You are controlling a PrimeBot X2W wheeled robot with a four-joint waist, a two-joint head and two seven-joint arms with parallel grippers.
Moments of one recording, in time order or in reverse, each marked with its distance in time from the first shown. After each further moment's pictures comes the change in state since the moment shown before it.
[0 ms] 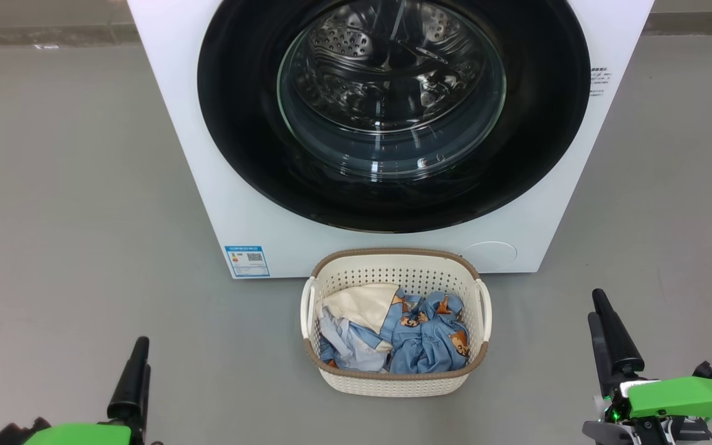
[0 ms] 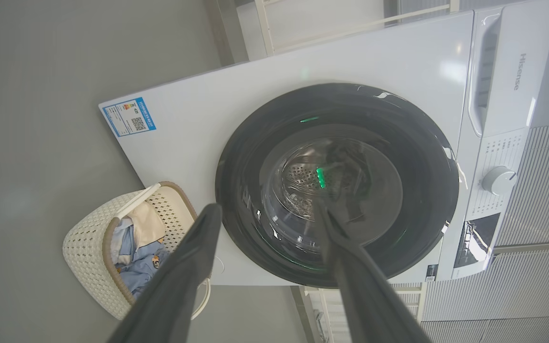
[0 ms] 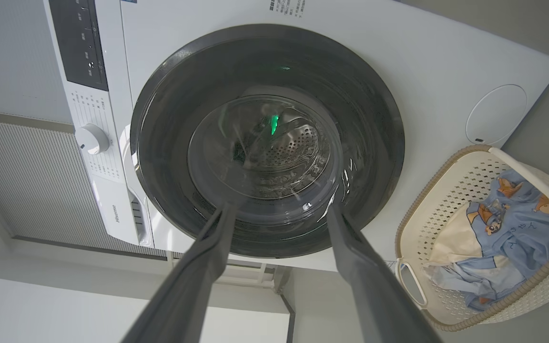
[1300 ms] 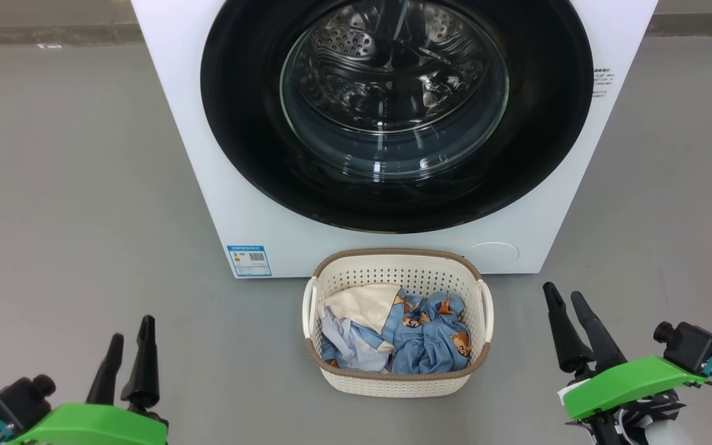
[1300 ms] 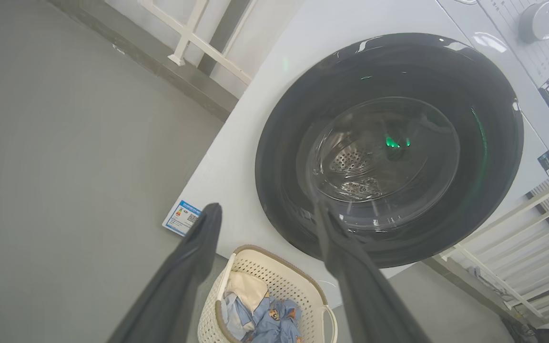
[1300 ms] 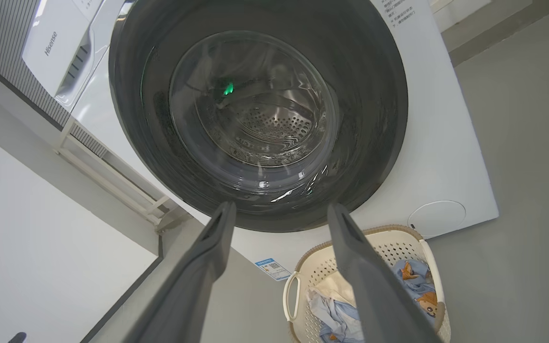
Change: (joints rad) left arm -0.021 0.046 -0.044 -0.046 0.658 -0.001 -0.114; right arm -0.052 -0.024 0.083 0.021 -0.704 0.000 -0.111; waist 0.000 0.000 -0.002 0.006
